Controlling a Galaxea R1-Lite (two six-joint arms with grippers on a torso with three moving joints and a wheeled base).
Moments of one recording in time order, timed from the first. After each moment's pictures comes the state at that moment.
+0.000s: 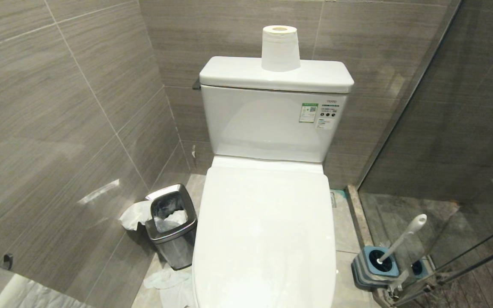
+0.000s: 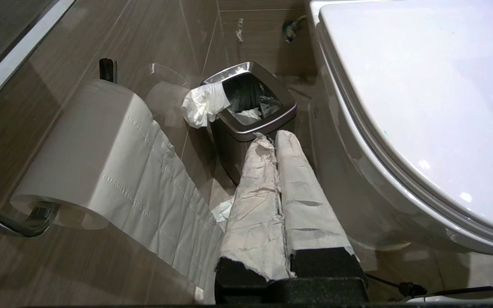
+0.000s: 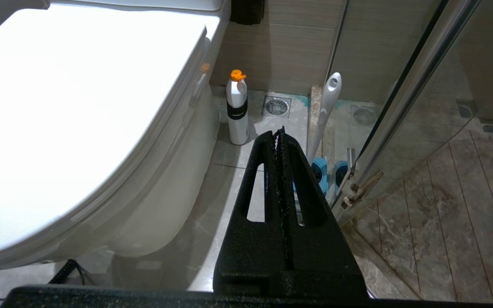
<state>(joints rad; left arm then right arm) -0.01 0.00 0.00 0.01 -0.04 0.06 0.01 0.00 0.00 0.00 -0.01 0.05</state>
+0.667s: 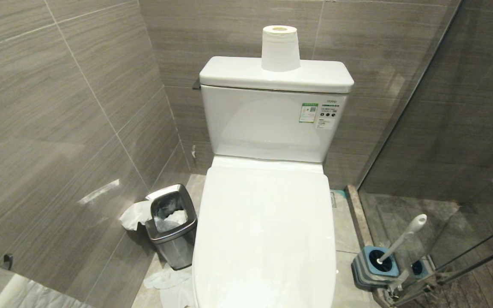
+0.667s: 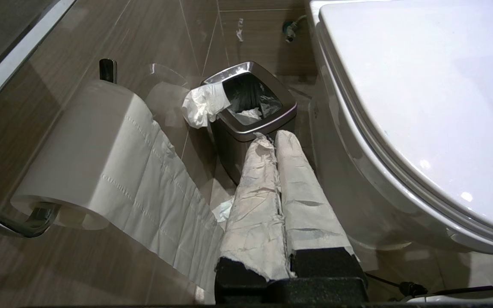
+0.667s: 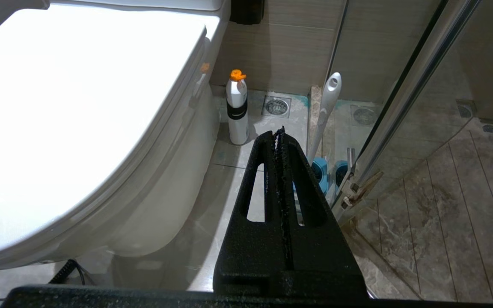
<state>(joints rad) -0.01 0.00 0.00 0.01 -0.04 0.06 0.01 0.00 0.00 0.00 -0.01 0.05</state>
